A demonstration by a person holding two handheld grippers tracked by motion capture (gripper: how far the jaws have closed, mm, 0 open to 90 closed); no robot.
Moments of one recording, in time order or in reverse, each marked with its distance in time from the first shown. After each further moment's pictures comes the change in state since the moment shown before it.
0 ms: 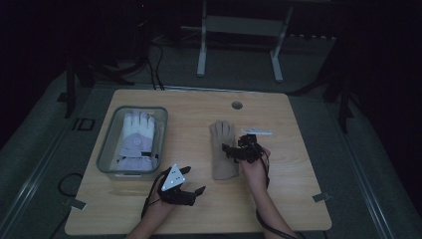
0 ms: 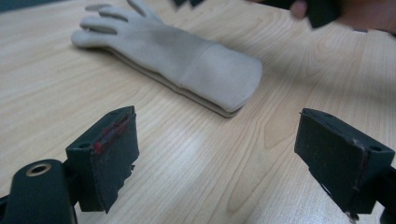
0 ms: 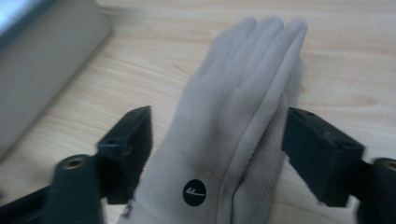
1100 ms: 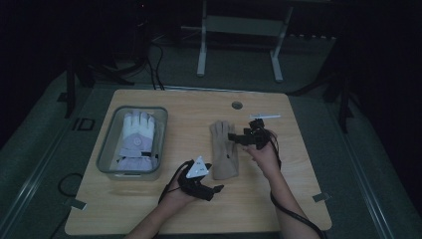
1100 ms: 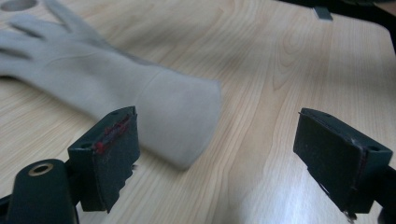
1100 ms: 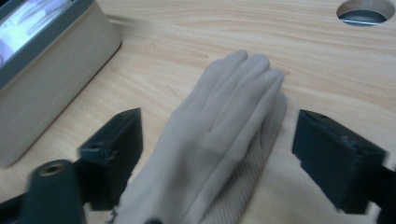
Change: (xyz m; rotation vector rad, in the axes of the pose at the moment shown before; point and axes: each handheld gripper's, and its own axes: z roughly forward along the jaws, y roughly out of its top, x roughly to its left) left arm -0.018 0.047 0.051 0.122 -0.139 0.104; right arm -0.039 0.042 0.010 0.053 0.102 -0.038
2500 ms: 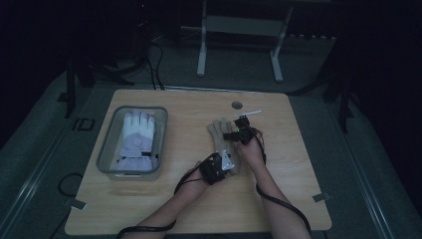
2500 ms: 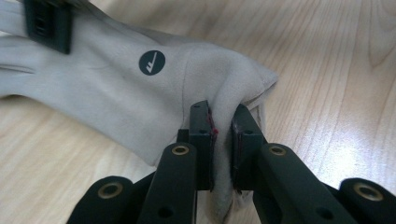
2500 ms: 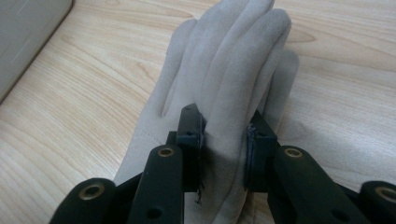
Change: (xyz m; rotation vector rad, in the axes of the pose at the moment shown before) left arm 0.000 0.036 0.049 0.284 0.183 0.141; right arm -0.005 0.004 0.060 0.182 -0.052 0.030
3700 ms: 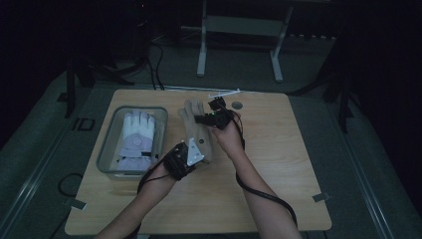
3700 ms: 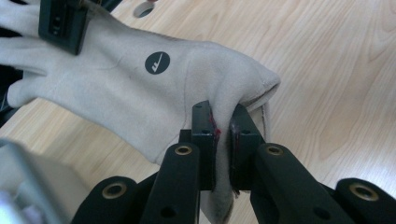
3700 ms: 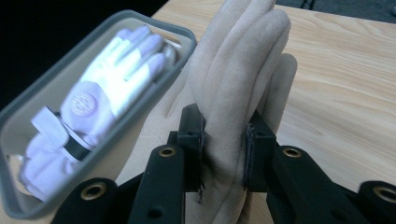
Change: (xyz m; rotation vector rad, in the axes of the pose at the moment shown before) left arm 0.036 -0.016 -0.128 -0.032 0.168 -0.016; right arm 0.111 0.068 -0.034 -0.134 0.156 -0.139
